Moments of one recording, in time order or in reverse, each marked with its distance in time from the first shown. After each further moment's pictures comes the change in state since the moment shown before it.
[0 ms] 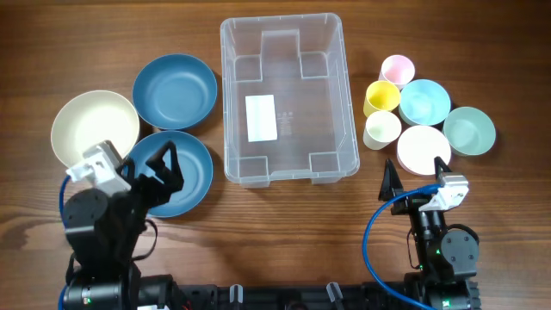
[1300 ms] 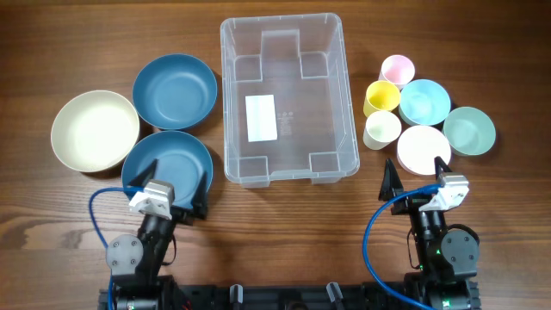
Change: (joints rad) left arm -0.045 -0.478 -0.615 0.527 0.205 0.463; right arm 0.000 0.000 0.002 0.000 0.000 0.000
